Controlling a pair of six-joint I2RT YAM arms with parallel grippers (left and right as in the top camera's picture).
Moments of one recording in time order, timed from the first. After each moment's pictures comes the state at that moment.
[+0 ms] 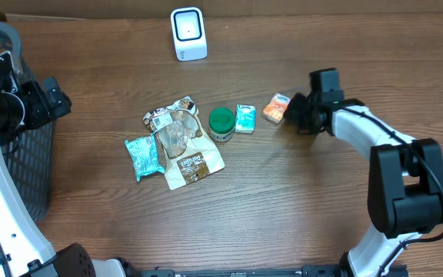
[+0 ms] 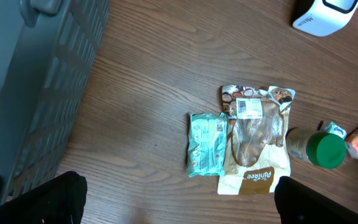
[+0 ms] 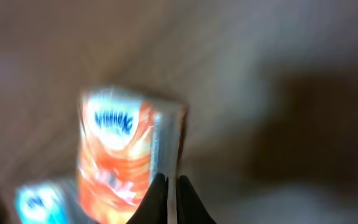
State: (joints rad) left arm 0.44 1.58 1.91 -1.50 0.22 -0.05; right arm 0.13 1.91 1.13 -0.27 -0.22 0.67
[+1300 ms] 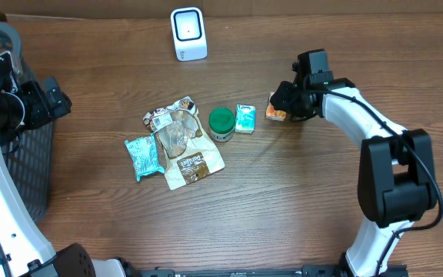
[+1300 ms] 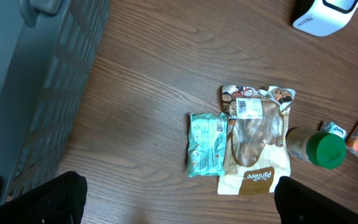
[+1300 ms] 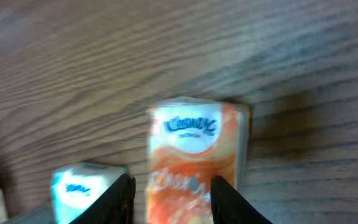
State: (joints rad) left arm 0.44 1.58 1.91 -1.50 0.22 -0.05; right arm 0.19 2.00 1.34 -0.46 -0.23 0.49
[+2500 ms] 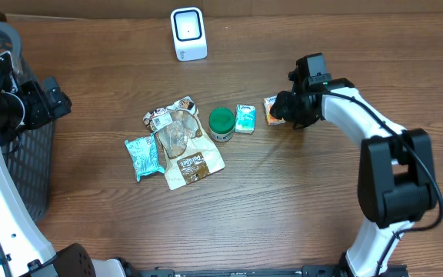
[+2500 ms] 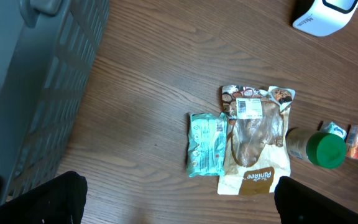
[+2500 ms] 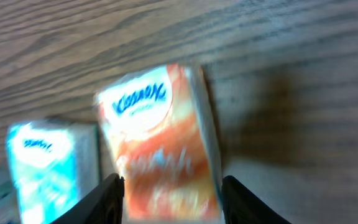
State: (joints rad) left arm 0.44 1.58 1.91 -1.51 0.22 -0.05; right arm 0.19 1.97 1.34 -0.60 -0.24 0.36
